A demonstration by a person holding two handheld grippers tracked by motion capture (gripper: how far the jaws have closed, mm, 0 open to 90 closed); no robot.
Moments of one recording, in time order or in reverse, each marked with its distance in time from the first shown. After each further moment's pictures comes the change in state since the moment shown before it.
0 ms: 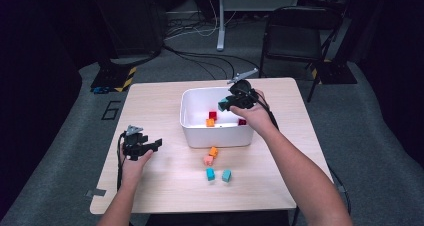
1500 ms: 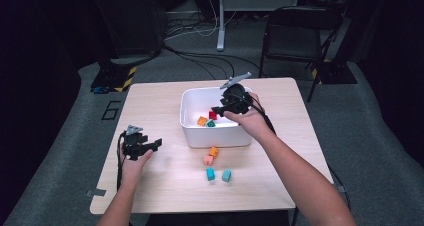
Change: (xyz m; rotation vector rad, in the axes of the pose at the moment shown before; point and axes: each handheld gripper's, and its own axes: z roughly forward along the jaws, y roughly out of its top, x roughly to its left) left arm 0.001 0.000 0.000 0.007 0.003 0.004; right arm 0.029 0.001 -0.007 -0.022 0.020 -0.069
